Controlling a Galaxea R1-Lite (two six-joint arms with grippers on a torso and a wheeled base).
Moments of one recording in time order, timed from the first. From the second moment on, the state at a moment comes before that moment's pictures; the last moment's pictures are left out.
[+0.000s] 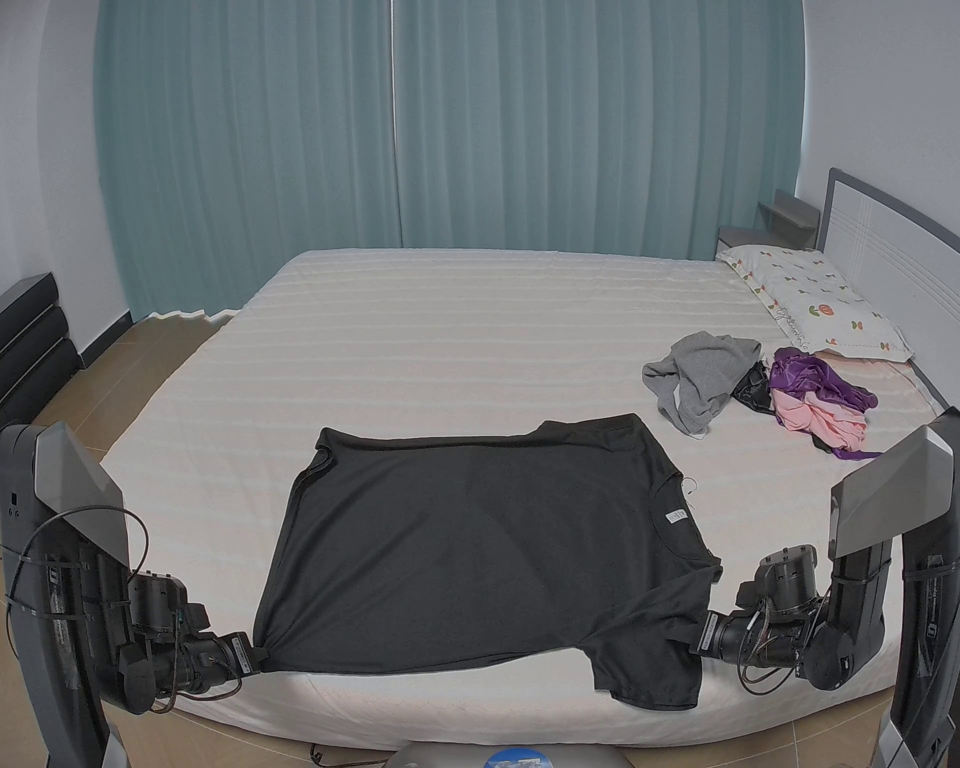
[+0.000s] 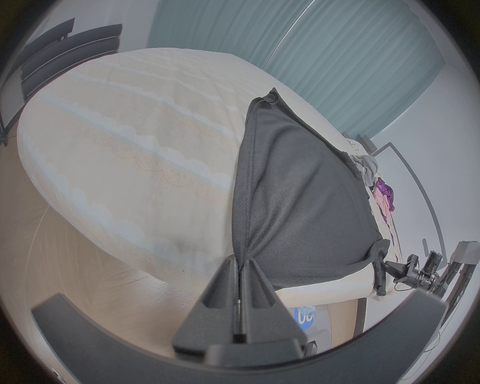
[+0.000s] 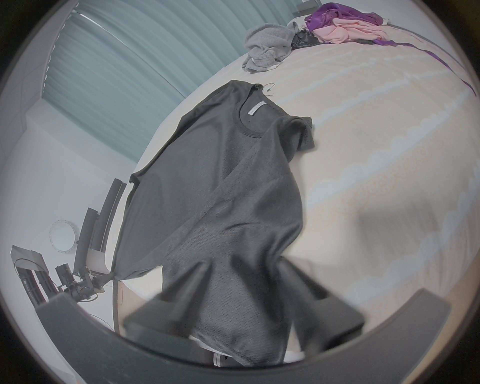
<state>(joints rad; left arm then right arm) 0.07 2.39 -0.04 -1.46 -0.30 -0.38 0.27 2.37 -0.22 -1.35 0.20 0.62</state>
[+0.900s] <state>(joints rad) 0.07 2.38 -0.02 -1.53 -0.27 -0.43 0.18 2.30 -0.02 -1.39 0.17 0.60</state>
